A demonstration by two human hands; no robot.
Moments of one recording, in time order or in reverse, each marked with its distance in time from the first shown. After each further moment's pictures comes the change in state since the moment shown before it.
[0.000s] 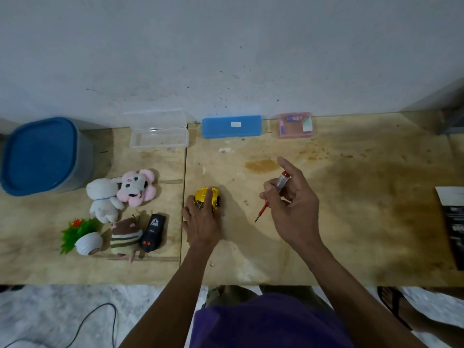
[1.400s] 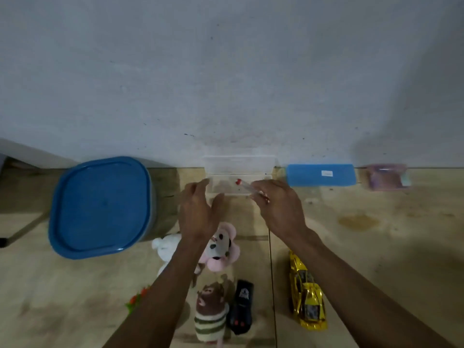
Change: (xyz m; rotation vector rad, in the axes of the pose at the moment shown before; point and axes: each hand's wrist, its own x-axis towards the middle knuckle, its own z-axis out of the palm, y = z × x) left_hand 0.212 -0.142 -0.177 -0.318 0.212 0.233; right_hand 0.122 -0.009 0.295 -0.717 -0.153 -0.350
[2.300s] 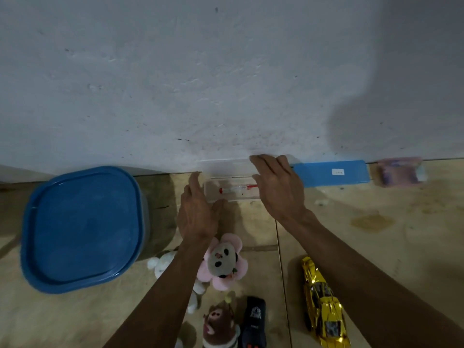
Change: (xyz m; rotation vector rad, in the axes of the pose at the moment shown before) left_hand 0.044 -0.024 0.034 -0.005 -0.054 -0.099; right_hand 0.056 0.032 0.048 -0.372 0.110 -0.118
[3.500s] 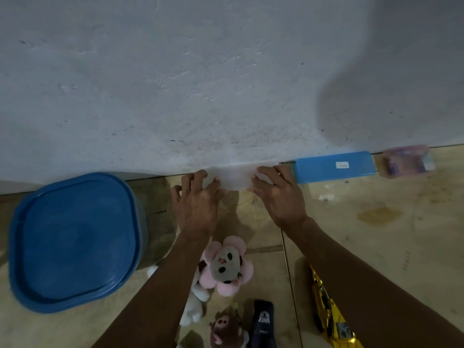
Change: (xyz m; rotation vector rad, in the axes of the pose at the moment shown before) left_hand 0.027 -0.009 0.003 0.493 0.090 0.415; right_hand -0.026 0.015 0.031 -0.052 0.022 -0.112
